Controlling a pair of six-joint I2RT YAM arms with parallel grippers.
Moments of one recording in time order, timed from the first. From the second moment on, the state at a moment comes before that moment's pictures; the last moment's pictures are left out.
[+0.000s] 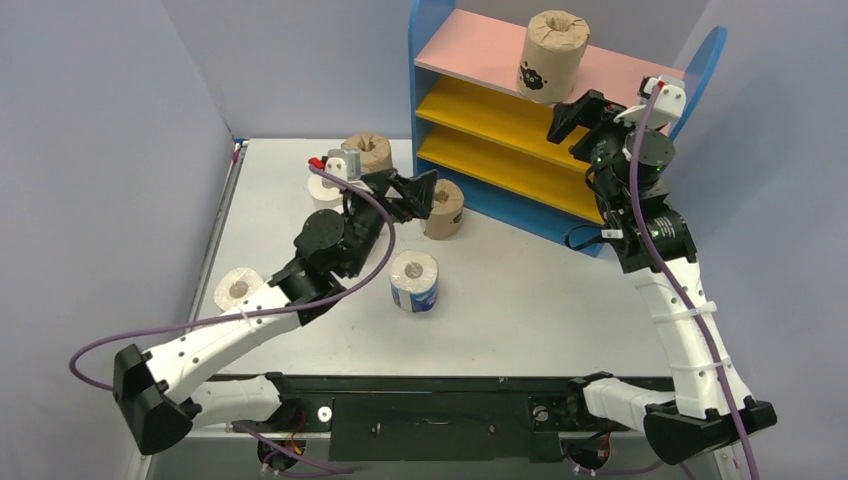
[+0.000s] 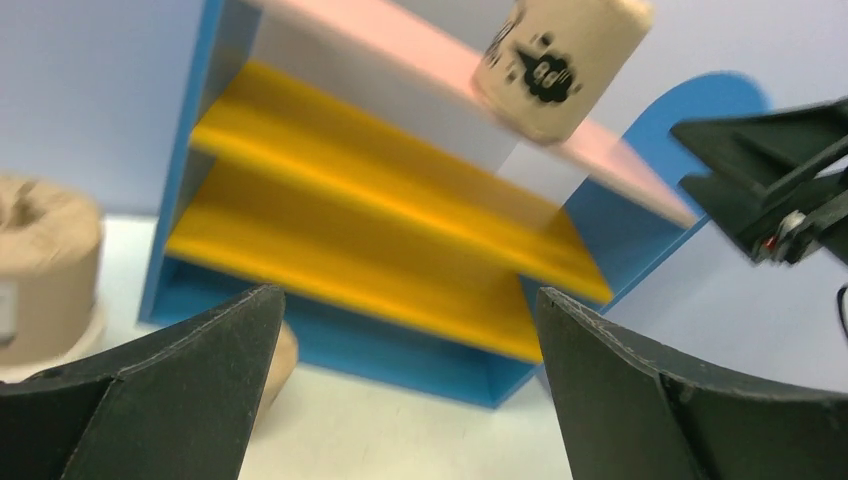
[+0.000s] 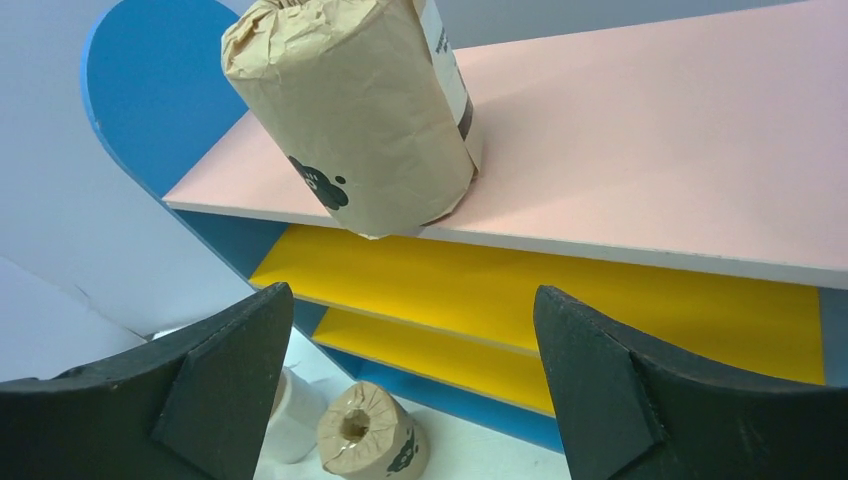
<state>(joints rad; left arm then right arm) -0.89 1.19 1.05 0.44 -0.43 -0.42 0.28 1.14 1.47 -0.29 0.29 0.37</state>
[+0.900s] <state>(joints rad) -0.89 0.54 0.73 -0.22 -0.28 -0.61 0.25 1.38 1.50 -0.08 0.28 0.23</state>
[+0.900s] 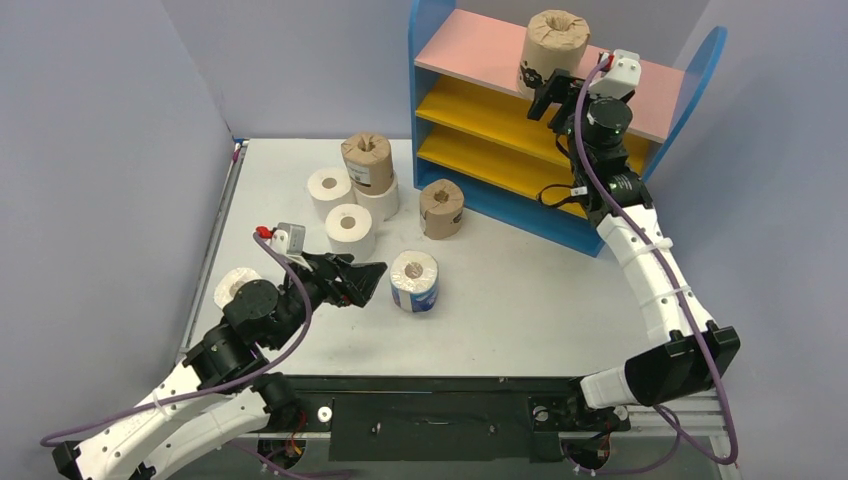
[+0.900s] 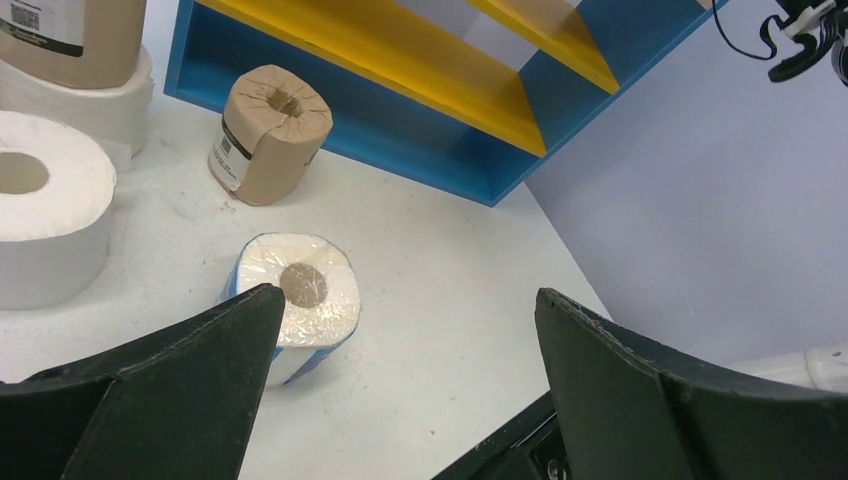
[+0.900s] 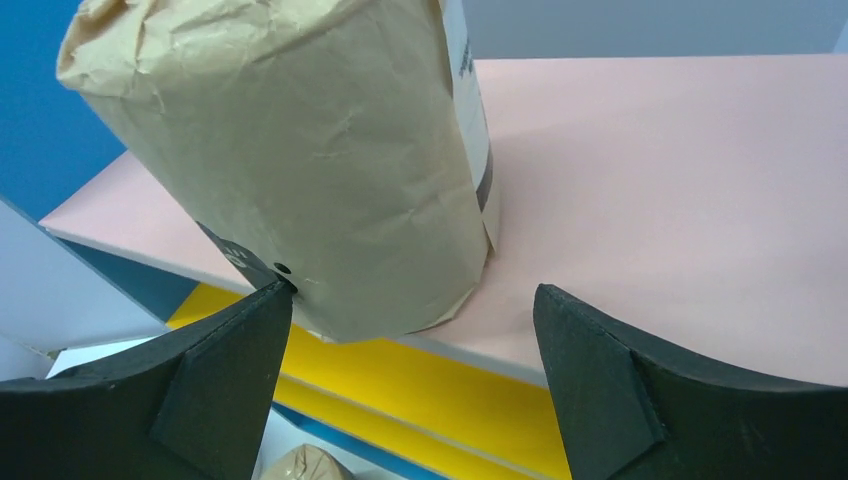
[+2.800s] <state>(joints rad) -0.89 0.63 0.64 -0.17 -0.23 -0.60 0.13 1.55 1.81 -0.12 0.00 0.49</state>
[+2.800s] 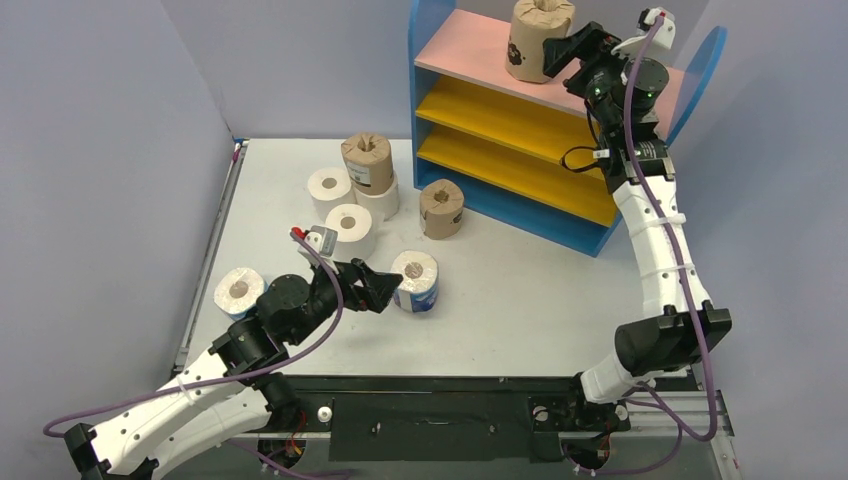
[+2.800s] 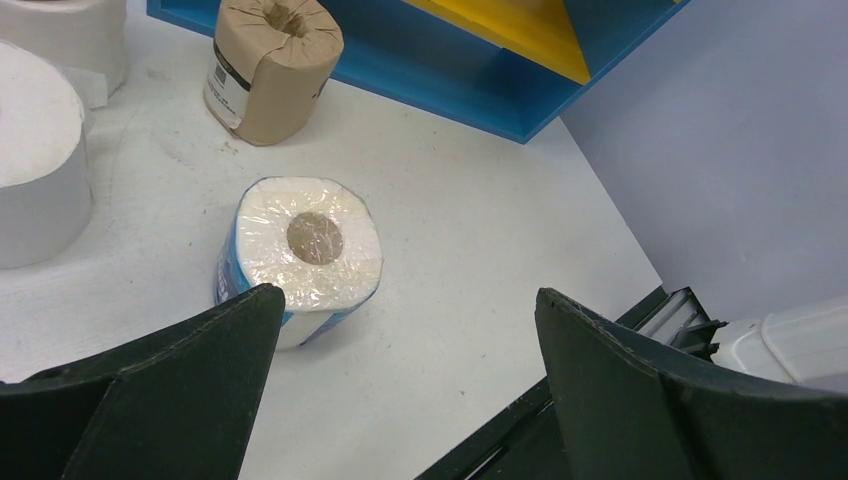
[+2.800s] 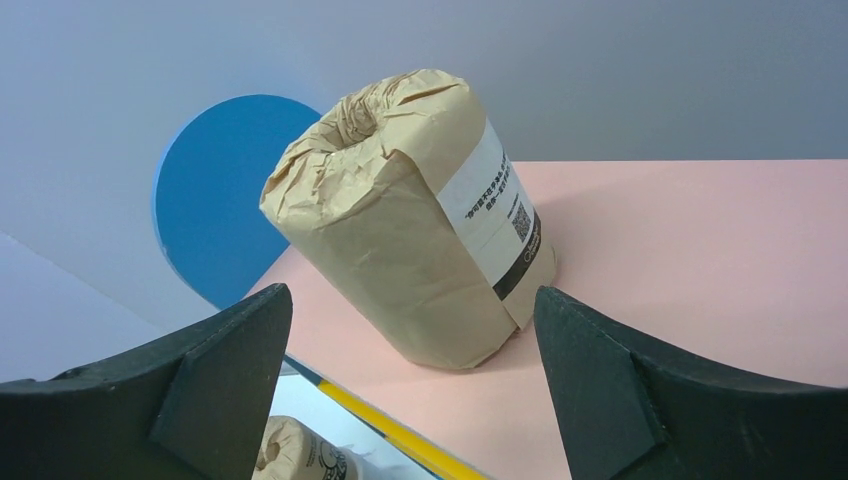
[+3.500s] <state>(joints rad) -0.89 0.62 0.63 -0.16 -0.23 -0.58 0.18 1.81 2.07 -0.16 -0.10 0.48</state>
